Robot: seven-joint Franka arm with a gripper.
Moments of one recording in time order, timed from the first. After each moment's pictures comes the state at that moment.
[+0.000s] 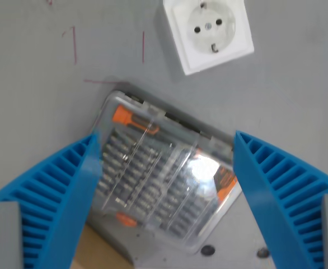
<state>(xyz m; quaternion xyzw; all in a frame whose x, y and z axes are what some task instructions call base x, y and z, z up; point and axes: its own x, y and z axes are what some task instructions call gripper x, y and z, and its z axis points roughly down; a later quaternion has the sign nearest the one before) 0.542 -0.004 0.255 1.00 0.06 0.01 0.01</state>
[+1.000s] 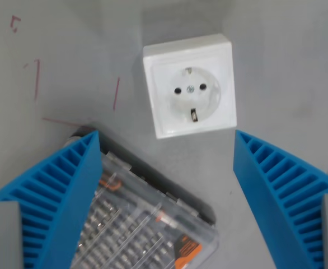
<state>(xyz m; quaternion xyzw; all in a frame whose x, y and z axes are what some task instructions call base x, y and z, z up) 0.577 -0.022 0.204 0.99 0.14 0.01 0.01</state>
